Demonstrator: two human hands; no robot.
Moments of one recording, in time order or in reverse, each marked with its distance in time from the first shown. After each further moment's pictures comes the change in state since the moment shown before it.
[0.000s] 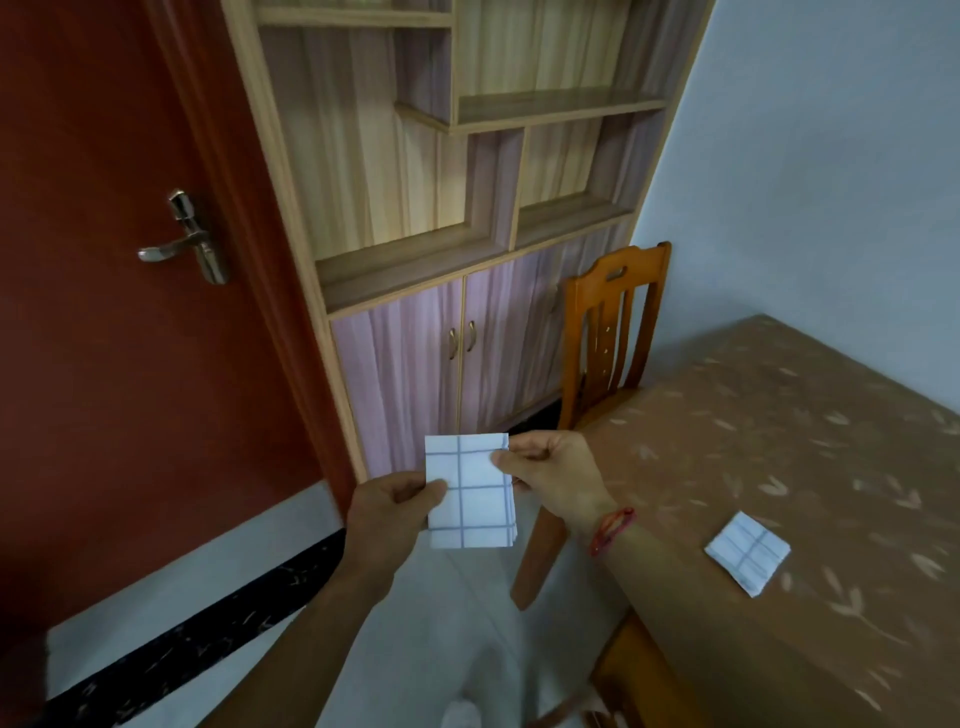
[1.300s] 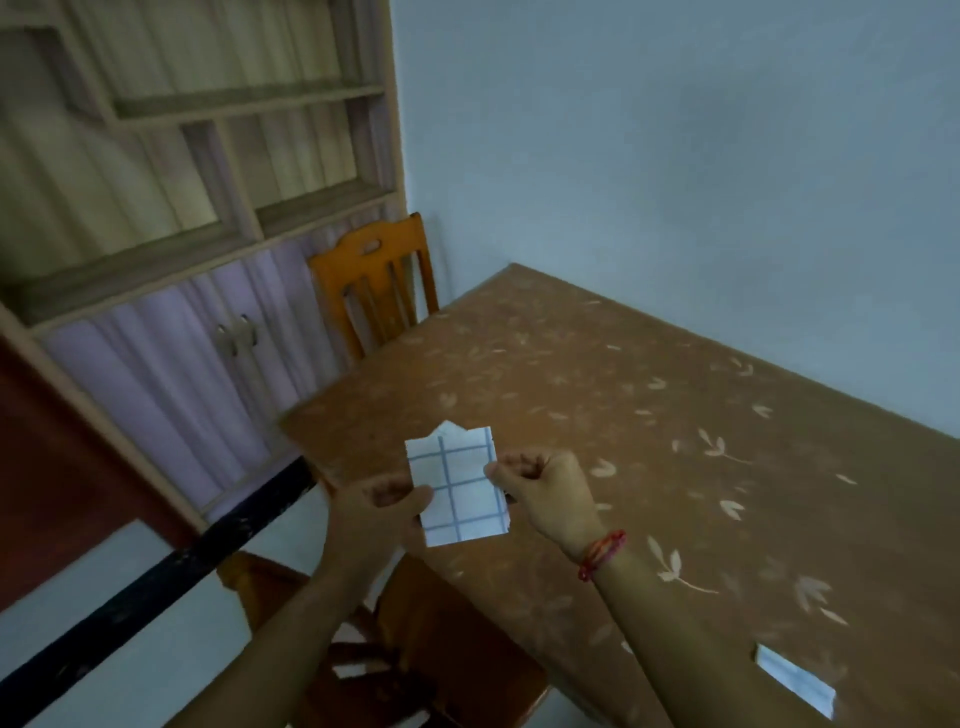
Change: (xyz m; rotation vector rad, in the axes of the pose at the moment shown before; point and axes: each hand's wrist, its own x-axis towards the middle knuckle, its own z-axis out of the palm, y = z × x) left_hand -0.254 -0.023 0.339 0.191 -0.234 0.075; right_hand -0.264 0.085 -0.378 -0.176 0.305 -0.018
